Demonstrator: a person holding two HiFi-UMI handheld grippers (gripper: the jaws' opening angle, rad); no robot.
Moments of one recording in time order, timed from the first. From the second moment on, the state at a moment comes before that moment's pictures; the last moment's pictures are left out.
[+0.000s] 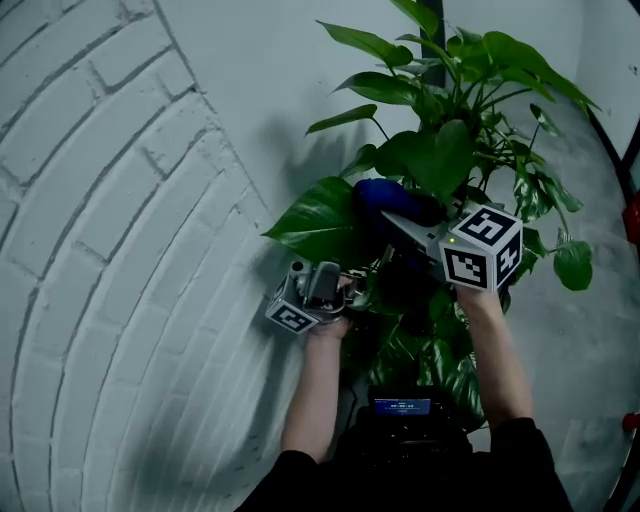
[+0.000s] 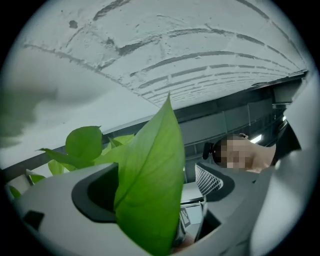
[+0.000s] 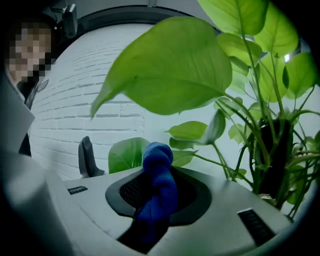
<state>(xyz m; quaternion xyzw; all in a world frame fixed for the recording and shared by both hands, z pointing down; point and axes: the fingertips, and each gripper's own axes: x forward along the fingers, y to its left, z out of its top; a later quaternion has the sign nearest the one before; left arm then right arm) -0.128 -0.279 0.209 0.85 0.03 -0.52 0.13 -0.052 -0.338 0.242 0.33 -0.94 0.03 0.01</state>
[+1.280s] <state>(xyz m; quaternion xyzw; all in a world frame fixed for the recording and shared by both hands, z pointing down) -0.170 -0.286 0.192 0.81 -0.01 -0.57 0.12 -0.047 -0.326 0.166 0.40 -0.91 -0.10 0.01</state>
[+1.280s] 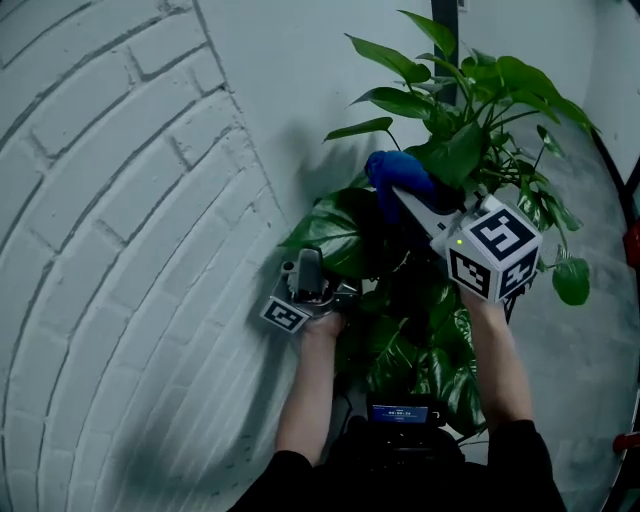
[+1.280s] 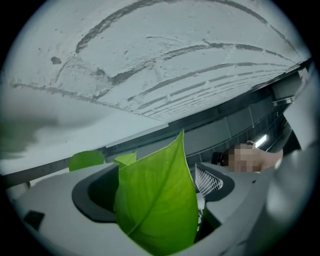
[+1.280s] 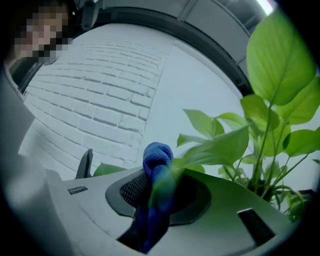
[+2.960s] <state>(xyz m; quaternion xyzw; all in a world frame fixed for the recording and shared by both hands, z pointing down) -0.191 -0.253 0.194 0.81 -0.01 -0.58 0.12 -0.073 -0.297 0.160 0.37 -0.92 -0.09 -0.03</state>
